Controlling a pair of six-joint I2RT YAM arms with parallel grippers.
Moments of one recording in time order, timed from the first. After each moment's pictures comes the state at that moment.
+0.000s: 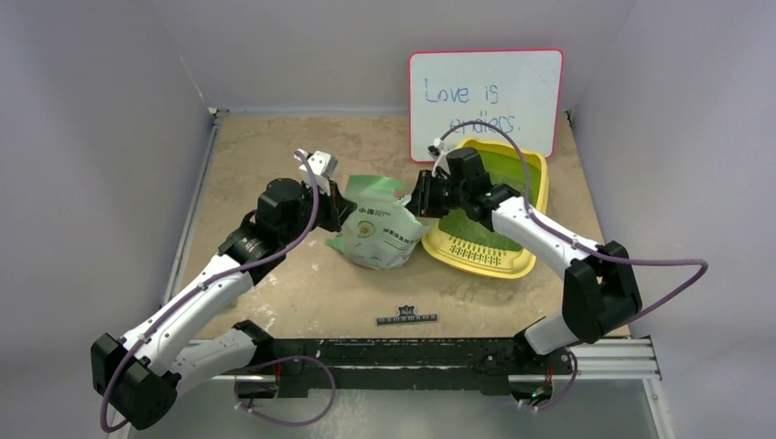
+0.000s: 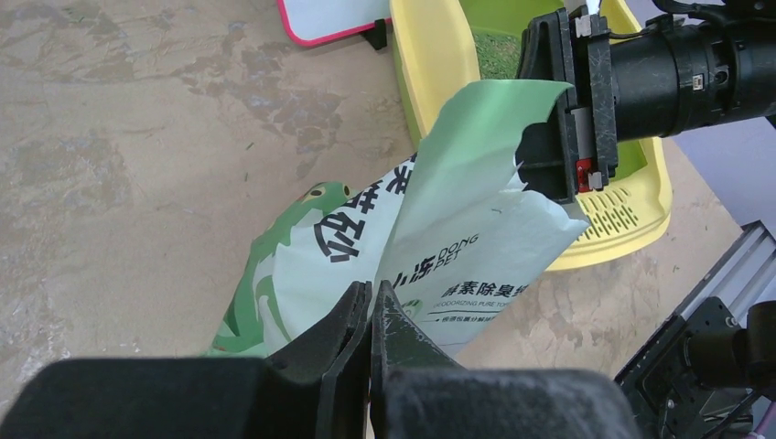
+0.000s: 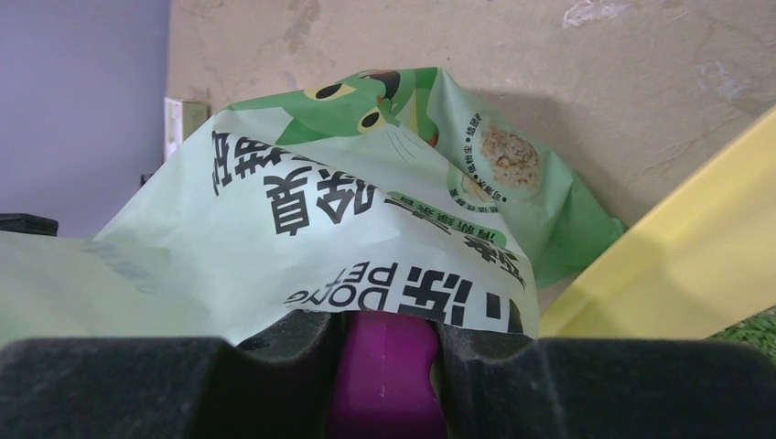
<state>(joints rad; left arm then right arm) -0.58 0.99 0.85 -0.18 0.10 -0.31 0.53 1.50 1.09 -0.29 -0.38 0.58</state>
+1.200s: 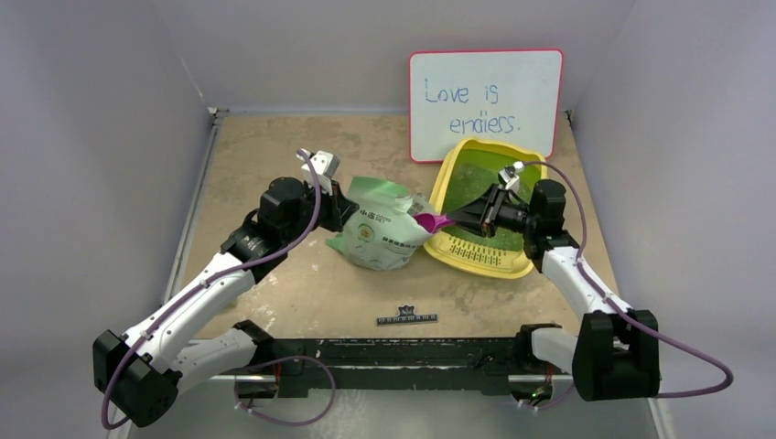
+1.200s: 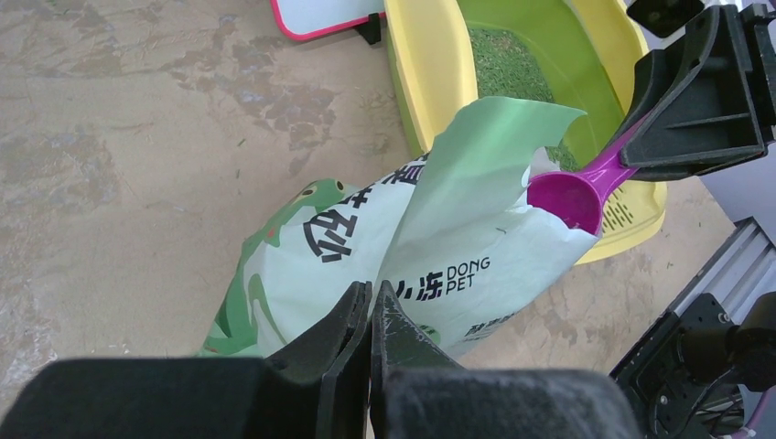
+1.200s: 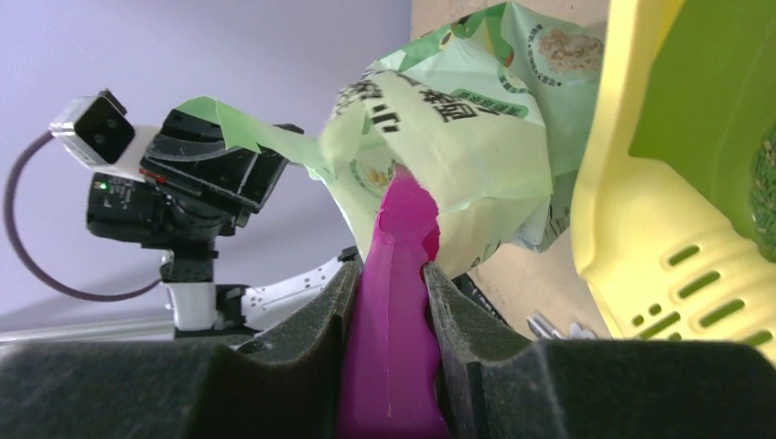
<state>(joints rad) -0.58 1.00 0.86 -0.17 0.11 -0.32 0.06 1.15 0.61 0.18 -0.99 1.09</state>
